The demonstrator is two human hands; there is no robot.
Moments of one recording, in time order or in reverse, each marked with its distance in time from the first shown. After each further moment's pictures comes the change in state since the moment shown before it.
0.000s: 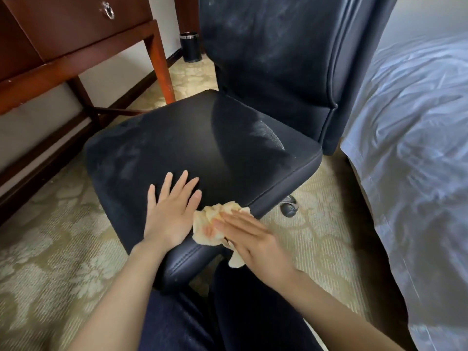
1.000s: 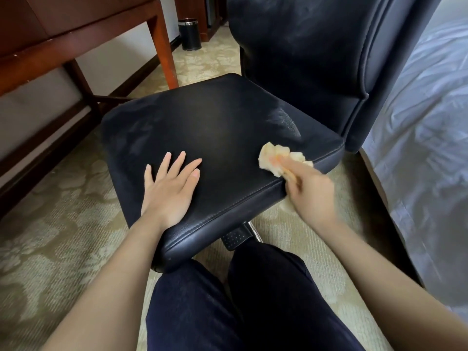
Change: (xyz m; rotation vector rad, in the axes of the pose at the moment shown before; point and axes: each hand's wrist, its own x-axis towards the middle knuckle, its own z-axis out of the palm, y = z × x) left_hand 0.005 -0.042 -0.015 0.024 -0.019 0.014; right_hand 0.037 0.032 -0.020 -0.283 0.248 0.409
